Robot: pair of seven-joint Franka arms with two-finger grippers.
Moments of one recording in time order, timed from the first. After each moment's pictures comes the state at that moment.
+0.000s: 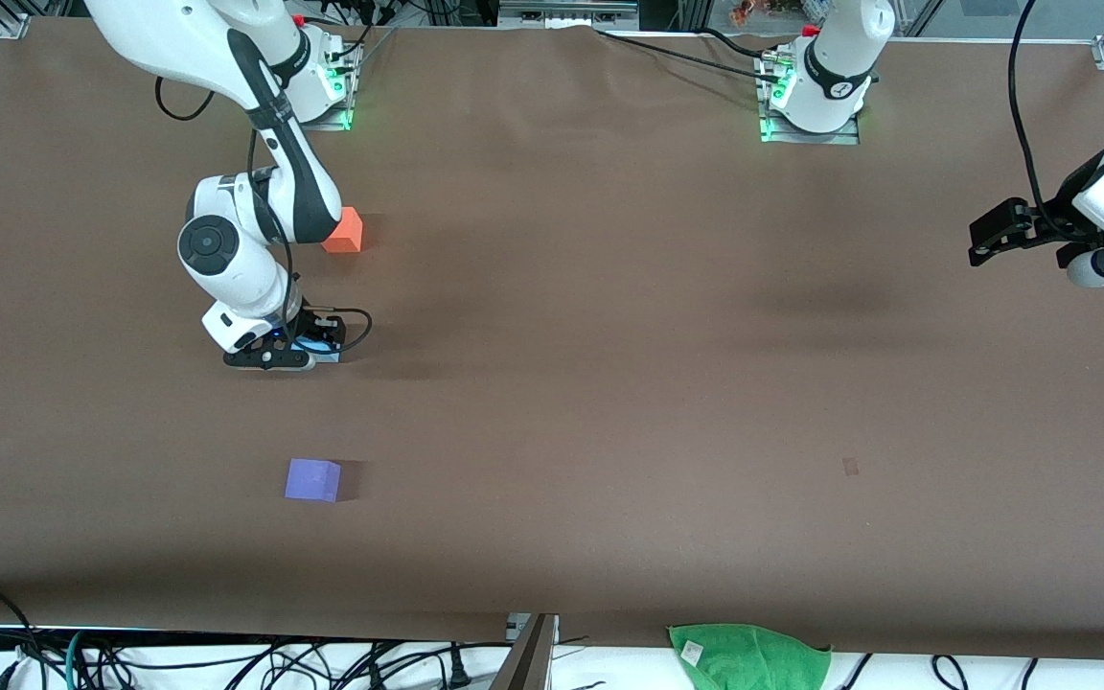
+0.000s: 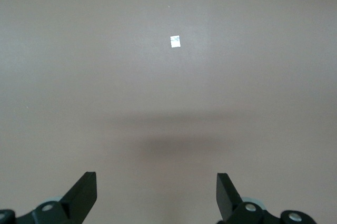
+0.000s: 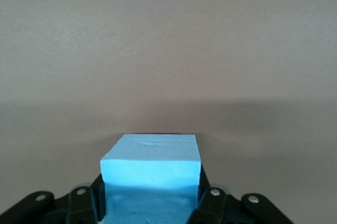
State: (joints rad) left arm 0.01 0.06 -0.05 -1.55 0.04 1.57 -0.03; right arm 0.46 0.38 -0.22 -2.19 0.10 2.59 0.18
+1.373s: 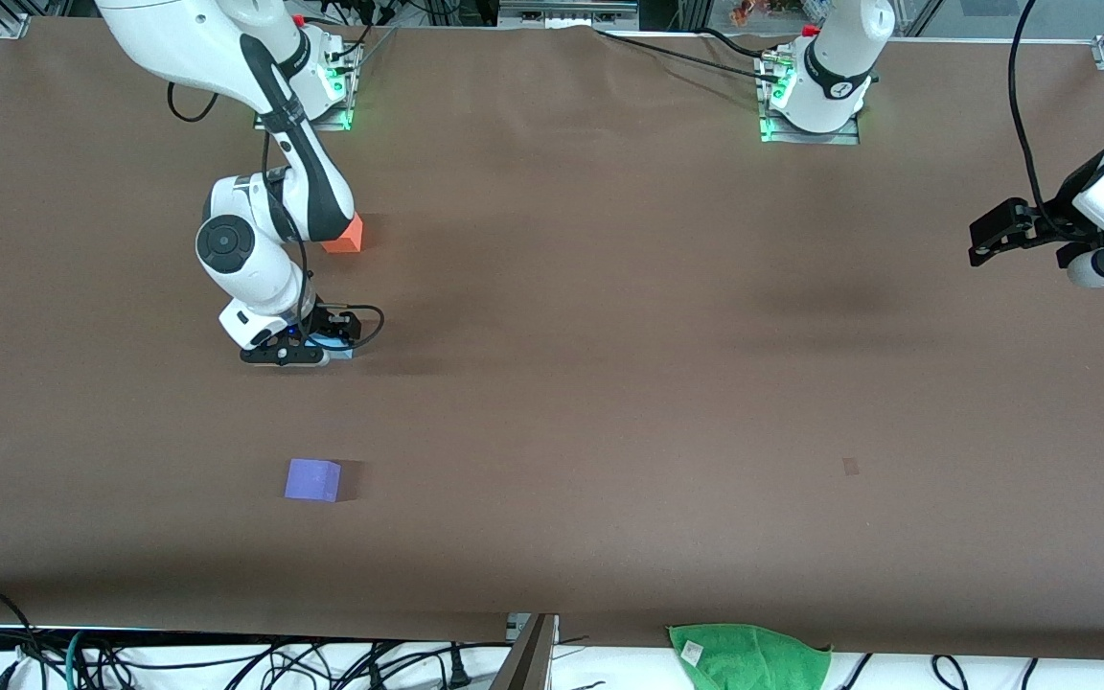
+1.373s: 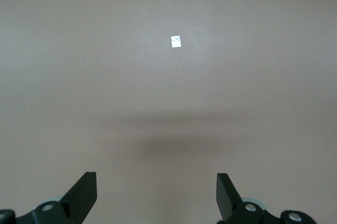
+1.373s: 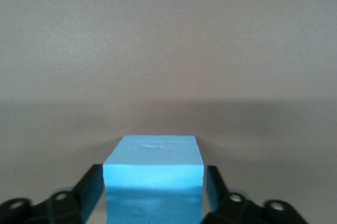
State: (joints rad) left arm 0.01 0.06 -0.05 -1.55 0.04 1.57 -0.06; right arm 0.46 0.40 -0.20 -2.20 0.12 2.63 0.17
